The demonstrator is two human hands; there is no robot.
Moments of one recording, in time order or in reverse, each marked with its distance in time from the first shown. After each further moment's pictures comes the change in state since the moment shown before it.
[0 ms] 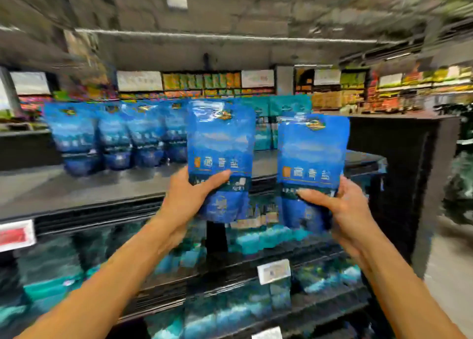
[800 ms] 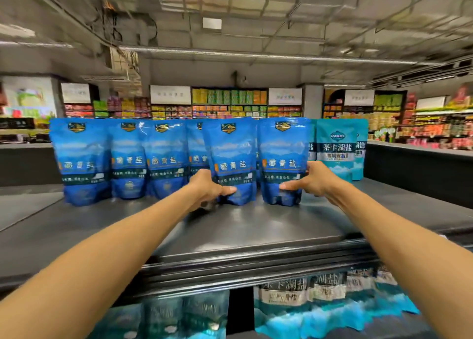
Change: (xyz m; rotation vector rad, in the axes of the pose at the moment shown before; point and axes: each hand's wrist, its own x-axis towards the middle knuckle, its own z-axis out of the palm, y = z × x) left_hand 0.249 -0.077 -0.065 0.643 0.015 -0.226; right_hand 0.273 0.074 0.084 -0.609 -0.341 0.147
